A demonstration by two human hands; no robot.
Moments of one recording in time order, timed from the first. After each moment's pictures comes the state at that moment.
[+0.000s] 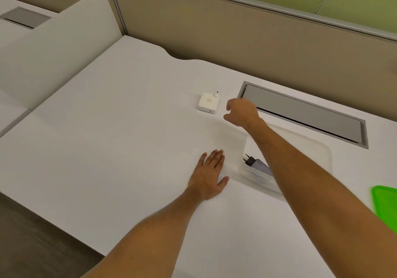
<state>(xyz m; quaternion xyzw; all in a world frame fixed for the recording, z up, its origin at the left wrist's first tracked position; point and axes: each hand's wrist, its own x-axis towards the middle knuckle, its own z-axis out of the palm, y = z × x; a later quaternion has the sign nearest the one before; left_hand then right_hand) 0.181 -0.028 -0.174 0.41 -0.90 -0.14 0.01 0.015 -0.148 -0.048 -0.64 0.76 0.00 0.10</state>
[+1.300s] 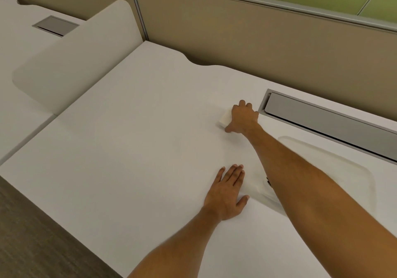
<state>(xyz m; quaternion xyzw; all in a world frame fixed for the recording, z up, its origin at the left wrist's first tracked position) 0.180 -0.029 -0.179 0.41 -0.90 -0.14 0.01 0.052 -0.210 -0.085 -0.63 0.76 0.07 0.12</state>
